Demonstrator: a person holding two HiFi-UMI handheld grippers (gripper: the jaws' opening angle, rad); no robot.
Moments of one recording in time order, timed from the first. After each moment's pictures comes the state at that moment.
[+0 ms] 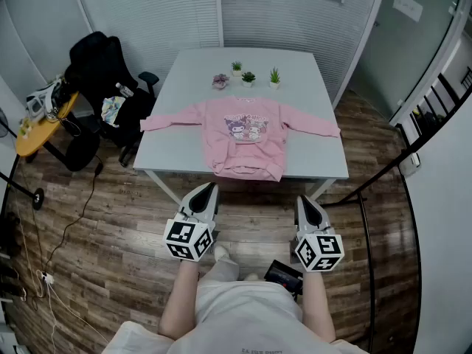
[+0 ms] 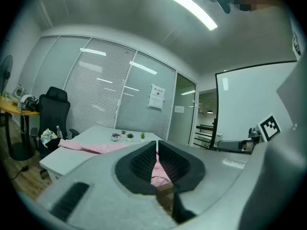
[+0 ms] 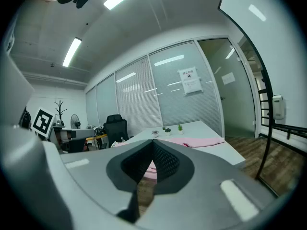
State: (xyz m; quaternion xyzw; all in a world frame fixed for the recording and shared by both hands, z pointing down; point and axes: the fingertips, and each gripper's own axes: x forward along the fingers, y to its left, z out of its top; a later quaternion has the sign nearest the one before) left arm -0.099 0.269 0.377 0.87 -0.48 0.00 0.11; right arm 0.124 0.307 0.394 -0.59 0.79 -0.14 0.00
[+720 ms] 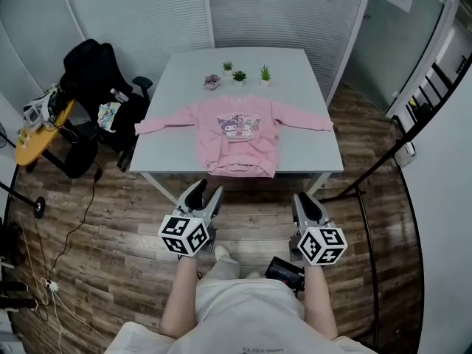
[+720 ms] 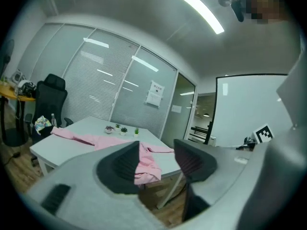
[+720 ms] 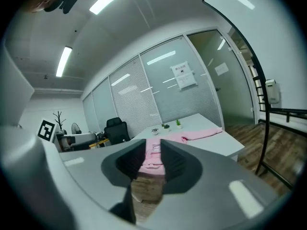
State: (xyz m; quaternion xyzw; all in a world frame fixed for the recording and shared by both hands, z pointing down) left arm -0.077 0.273 0.387 0.87 -0.46 -0.01 0.16; right arm 0.150 0.317 0.407 -0.58 0.79 -0.19 0.03
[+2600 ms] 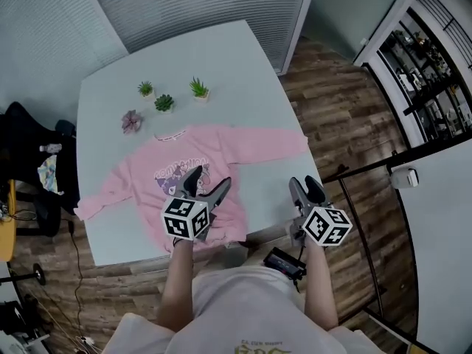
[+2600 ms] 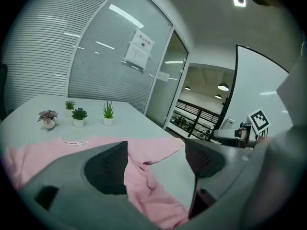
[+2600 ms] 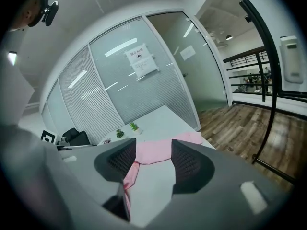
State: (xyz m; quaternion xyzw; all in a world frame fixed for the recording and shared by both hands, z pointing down) left arm 0.143 -0.089 0.493 0.92 -0.29 0.16 0.23; right arm 0.350 0.013 0.495 -0.69 0.65 -0.32 0.04
